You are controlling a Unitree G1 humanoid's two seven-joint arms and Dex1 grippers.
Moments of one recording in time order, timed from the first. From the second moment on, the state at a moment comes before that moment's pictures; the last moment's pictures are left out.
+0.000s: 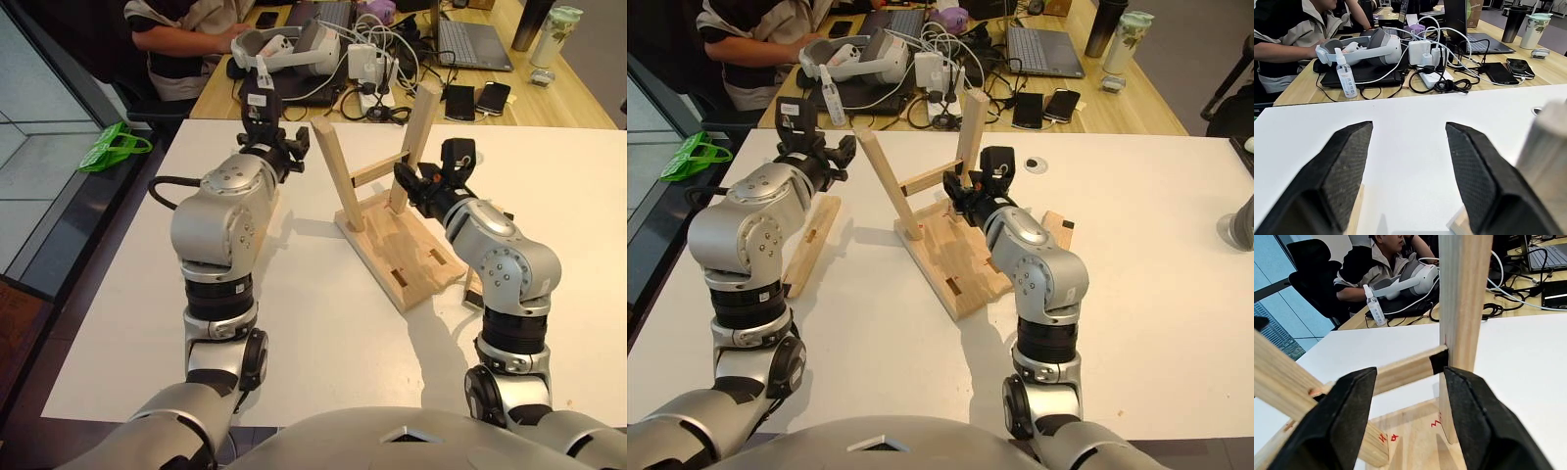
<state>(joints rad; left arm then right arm) -0.60 0.15 0.08 -0.31 -0.16 1.13 0.00 -0.38 -0.03 -0.05 -0.32 0.39 0.97 0.03</state>
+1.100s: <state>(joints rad) -0.41 0.38 0.24 -0.30 -0.13 1.10 -0.10 -0.28 -0.45 -0.23 -0.07 0.50 0.86 0.36</state>
